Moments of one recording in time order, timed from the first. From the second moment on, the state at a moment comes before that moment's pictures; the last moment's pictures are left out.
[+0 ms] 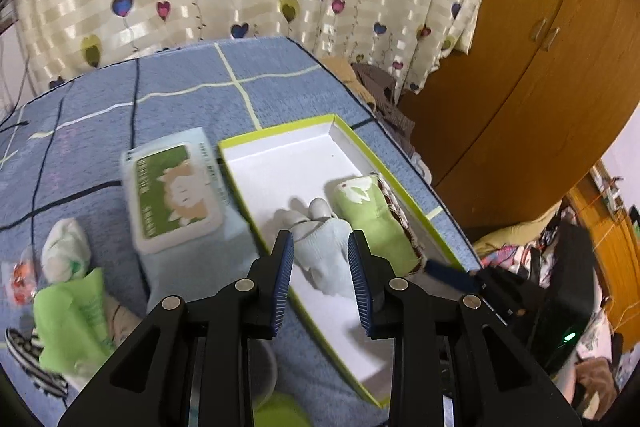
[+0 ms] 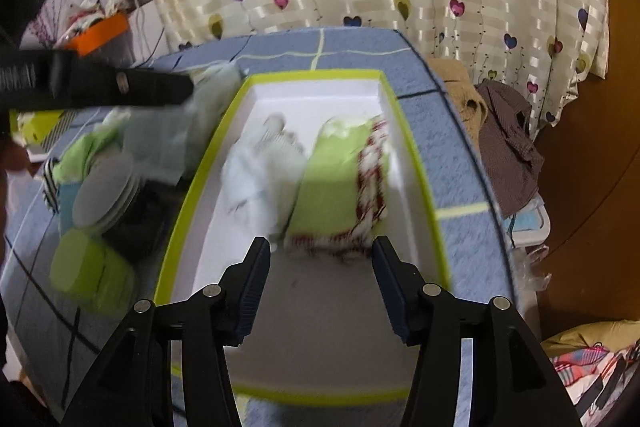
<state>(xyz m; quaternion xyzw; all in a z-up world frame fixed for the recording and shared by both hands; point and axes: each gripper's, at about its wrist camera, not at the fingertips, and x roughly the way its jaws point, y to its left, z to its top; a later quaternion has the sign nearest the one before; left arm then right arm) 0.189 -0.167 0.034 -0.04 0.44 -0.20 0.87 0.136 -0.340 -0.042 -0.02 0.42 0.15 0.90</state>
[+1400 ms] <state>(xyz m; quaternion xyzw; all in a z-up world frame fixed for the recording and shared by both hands) 0.072 -0.065 0.041 -0.10 0.38 -0.16 0.91 0.070 -0.289 -0.035 -0.05 0.43 0.18 0.88</state>
